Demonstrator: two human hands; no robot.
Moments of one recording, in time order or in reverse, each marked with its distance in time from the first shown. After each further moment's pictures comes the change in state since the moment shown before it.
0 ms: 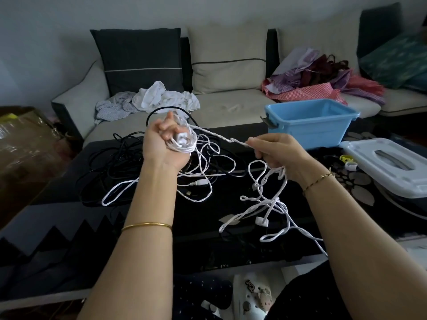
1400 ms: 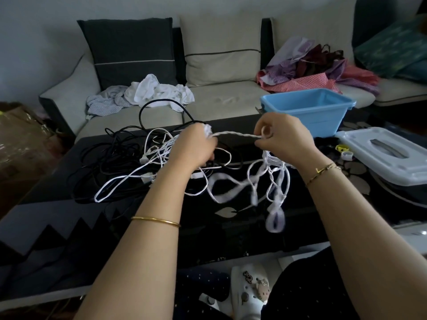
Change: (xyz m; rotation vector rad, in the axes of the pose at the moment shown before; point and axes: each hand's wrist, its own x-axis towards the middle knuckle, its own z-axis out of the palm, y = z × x) left_hand 0.009 -0.039 -0.015 2.288 -0.125 0.336; right_hand -0.016 -0.018 -0.003 -0.859 0.257 -0.252
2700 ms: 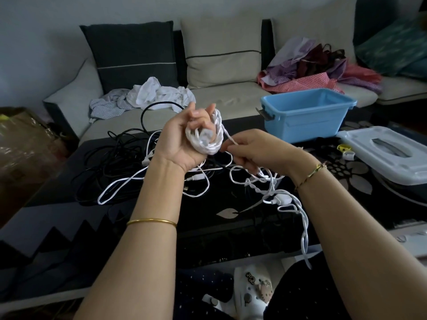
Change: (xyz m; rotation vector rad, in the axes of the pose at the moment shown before) left_hand -0.002 0.001 -0.023 -2.086 -0.535 -0.317; right_hand -0.010 -0.030 0.012 0.575 -0.534 0.005
